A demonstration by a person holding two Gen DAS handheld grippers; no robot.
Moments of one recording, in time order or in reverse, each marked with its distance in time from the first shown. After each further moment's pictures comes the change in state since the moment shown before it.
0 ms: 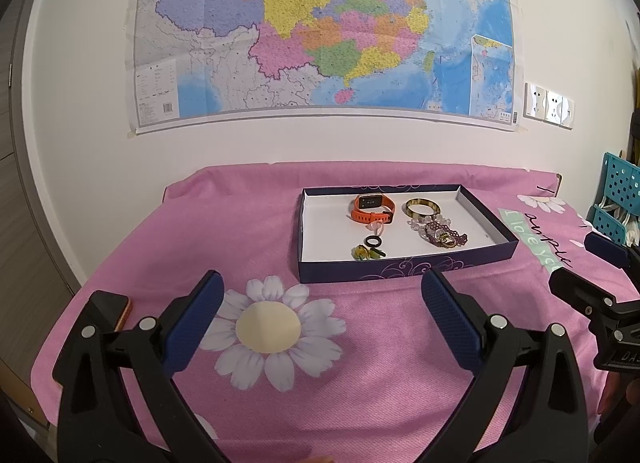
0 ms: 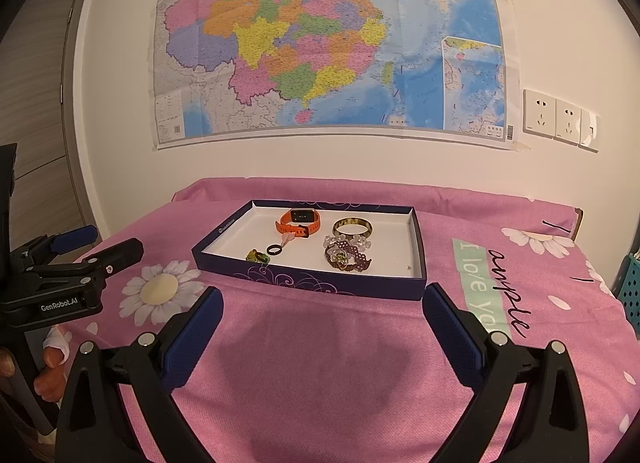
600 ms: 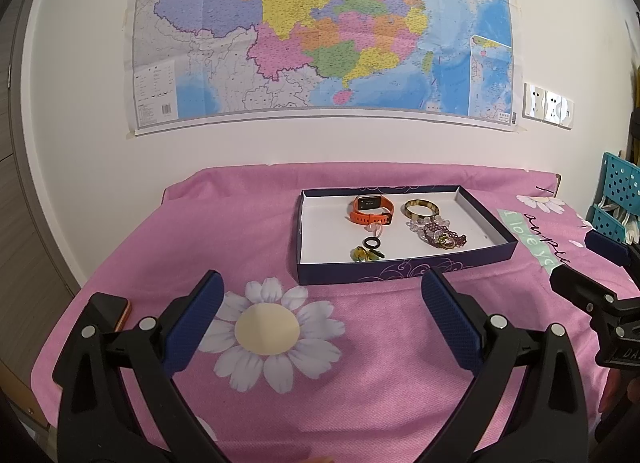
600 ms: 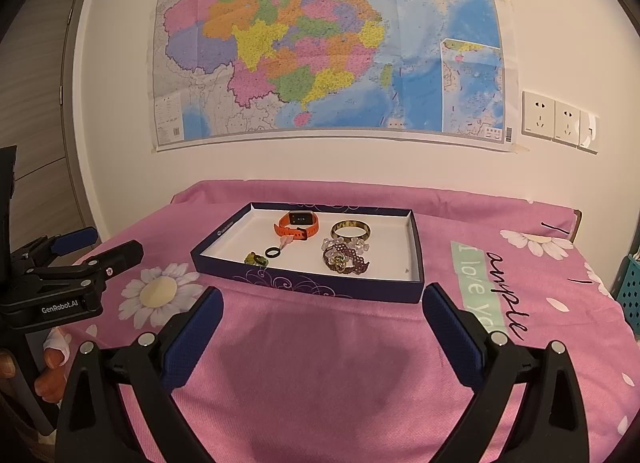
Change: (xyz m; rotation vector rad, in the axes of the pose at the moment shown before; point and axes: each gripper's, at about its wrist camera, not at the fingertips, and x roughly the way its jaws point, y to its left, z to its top) left arm 0.001 0.000 0.000 -0.001 0.002 -0.002; right arm 0.000 -0.003 0.002 0.001 -0.005 0.002
